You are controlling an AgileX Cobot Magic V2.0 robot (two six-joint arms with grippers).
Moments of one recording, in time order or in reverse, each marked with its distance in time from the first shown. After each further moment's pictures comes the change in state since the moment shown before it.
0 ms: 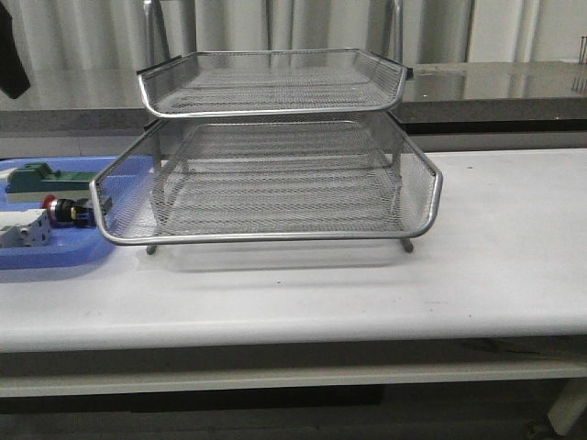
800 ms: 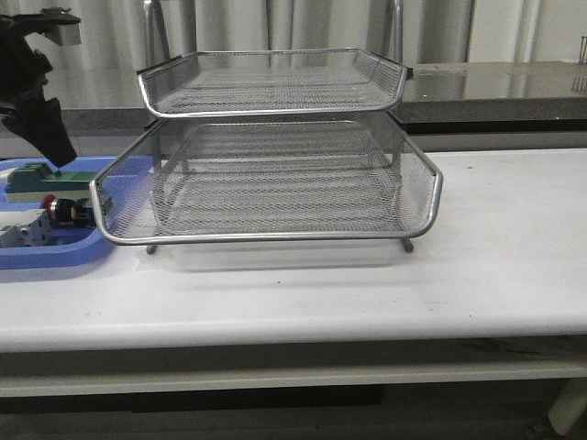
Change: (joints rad) left arm -0.010 0.450 -0.433 -0.018 0.197 0.408; right arm 0.000 0.000 0.000 0.000 -0.001 0.000
